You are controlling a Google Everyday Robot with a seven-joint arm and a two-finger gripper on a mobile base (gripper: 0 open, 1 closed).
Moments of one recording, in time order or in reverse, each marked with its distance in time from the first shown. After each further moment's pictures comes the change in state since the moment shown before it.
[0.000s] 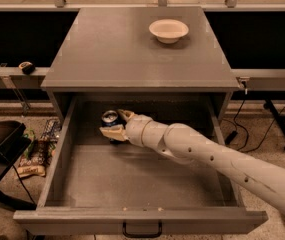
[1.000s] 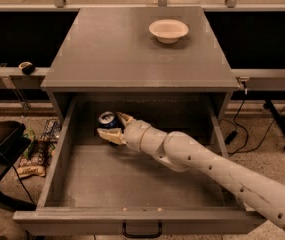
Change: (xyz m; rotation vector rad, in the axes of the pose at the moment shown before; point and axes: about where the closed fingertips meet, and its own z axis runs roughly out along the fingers) arm 0.006 0.010 0.006 -0.004 -0.097 0.061
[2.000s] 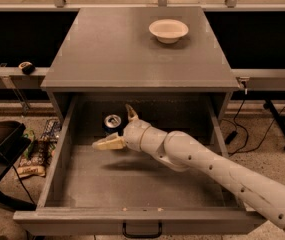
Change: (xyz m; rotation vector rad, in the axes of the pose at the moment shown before) arm -0.007 0.001 -0.002 -0.007 -0.011 -0.006
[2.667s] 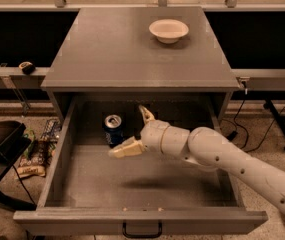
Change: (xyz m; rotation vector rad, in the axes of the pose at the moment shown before) arm -0.021 0.009 -0.069 -0.058 0.100 -0.038
